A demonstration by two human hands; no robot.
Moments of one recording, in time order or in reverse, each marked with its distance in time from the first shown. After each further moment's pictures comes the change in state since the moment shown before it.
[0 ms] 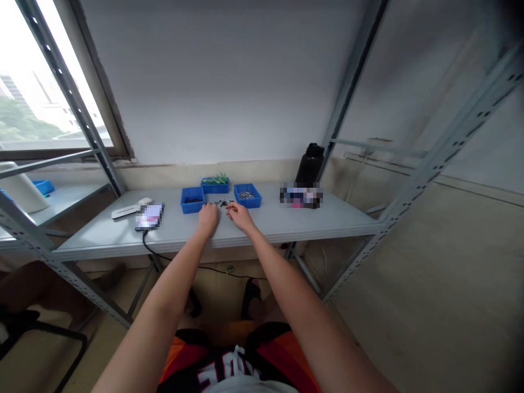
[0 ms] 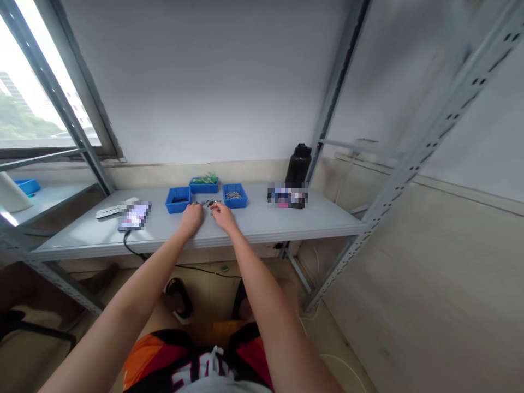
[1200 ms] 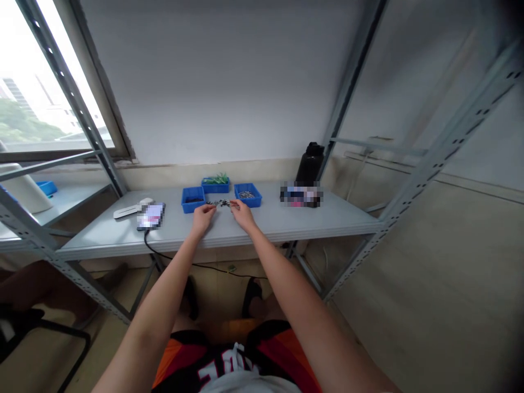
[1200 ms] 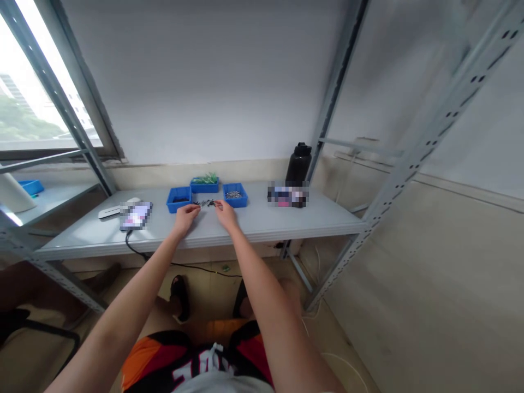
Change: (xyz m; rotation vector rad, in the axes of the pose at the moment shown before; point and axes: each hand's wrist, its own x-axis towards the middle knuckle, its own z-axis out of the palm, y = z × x) left_hand -0.011 -0.031 0.013 -1.106 0.157 -0.162; right_hand 0.009 0.014 0.000 -0.032 0.122 -0.087
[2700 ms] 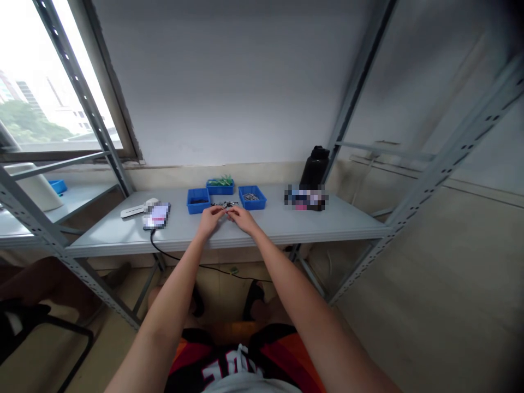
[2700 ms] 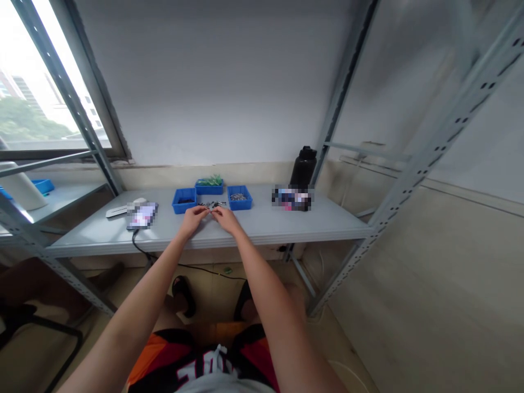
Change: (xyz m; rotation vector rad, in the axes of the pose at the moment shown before) left_hand -0.015 0.022 0.000 -0.076 -0.137 0.112; right_hand -0.014 -0.020 -0.002 -0.014 -0.289 -0.067
